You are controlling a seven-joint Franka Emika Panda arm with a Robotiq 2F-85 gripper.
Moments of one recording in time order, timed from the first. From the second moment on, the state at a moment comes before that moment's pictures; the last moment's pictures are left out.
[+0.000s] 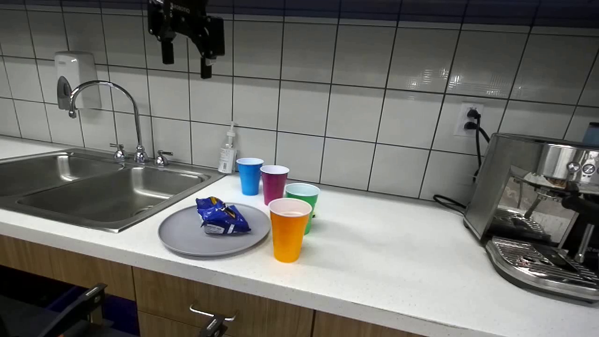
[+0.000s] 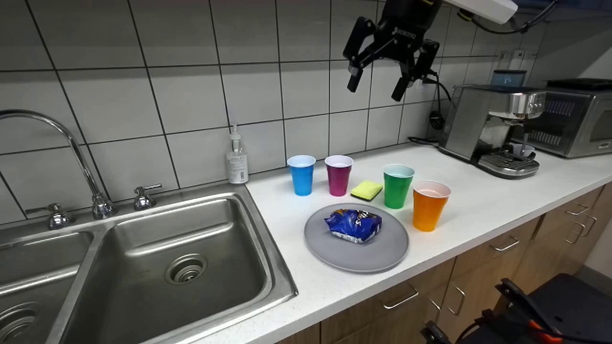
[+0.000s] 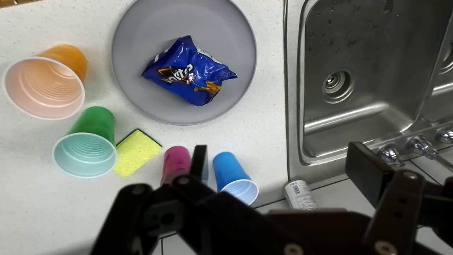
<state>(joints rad) 0.07 -0.61 0.00 -2.58 0.21 2.25 0.08</state>
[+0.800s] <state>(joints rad) 0.07 -0.58 0.00 -2.61 0.20 2.26 -0.02</state>
